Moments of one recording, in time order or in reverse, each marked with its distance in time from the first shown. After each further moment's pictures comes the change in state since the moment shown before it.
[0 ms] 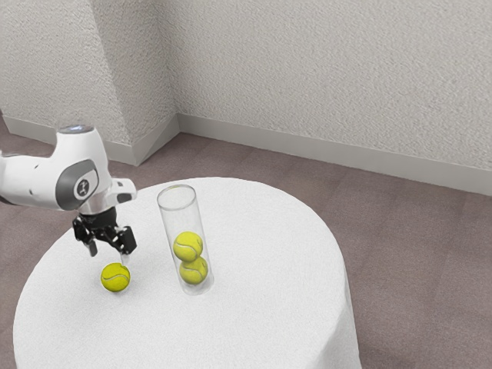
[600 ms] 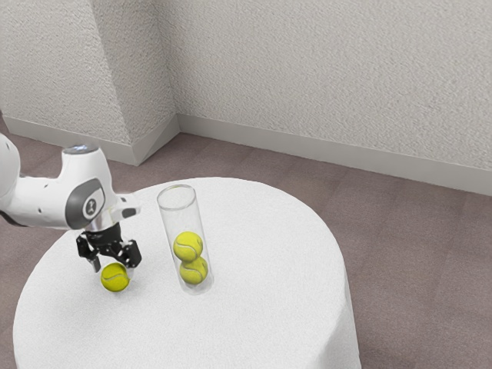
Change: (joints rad) arm 0.004 0.080 -0.013 -0.049 -0.080 0.118 -0.041
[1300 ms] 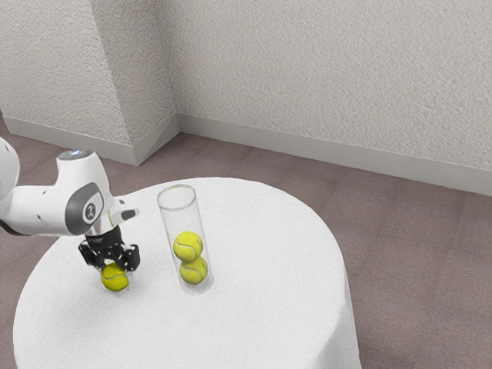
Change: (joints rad) arm -0.001 -0.007 -0.004 -0.035 -0.068 0.059 0.008
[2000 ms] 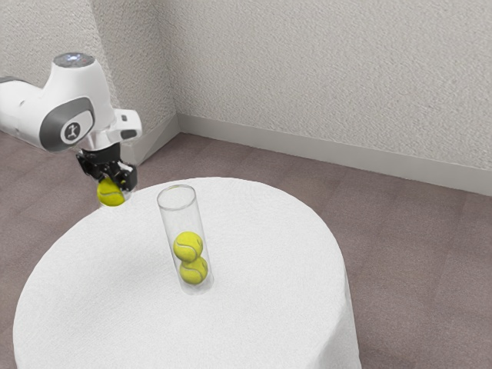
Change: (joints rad) arm -0.010 -0.249 -0.073 0.265 0.414 -0.299 -0.124
